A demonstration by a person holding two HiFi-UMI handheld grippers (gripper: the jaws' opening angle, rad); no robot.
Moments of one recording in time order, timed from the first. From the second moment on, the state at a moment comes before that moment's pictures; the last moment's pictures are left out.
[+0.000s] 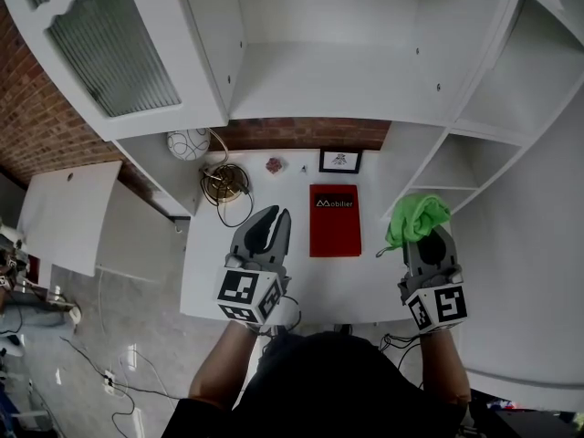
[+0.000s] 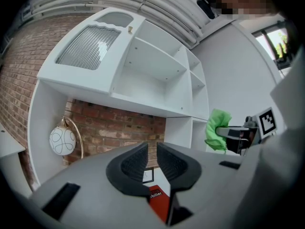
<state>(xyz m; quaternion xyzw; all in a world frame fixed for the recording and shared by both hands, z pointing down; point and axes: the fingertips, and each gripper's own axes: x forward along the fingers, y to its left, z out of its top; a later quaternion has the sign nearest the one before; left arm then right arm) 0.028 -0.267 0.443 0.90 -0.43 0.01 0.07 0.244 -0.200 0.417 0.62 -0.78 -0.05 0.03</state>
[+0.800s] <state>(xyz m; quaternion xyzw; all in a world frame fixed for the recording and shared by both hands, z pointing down) 0.029 -0.275 0.444 0.90 -0.42 0.01 0.07 0.246 -0.201 0.419 0.63 -0.77 -0.04 0.03</state>
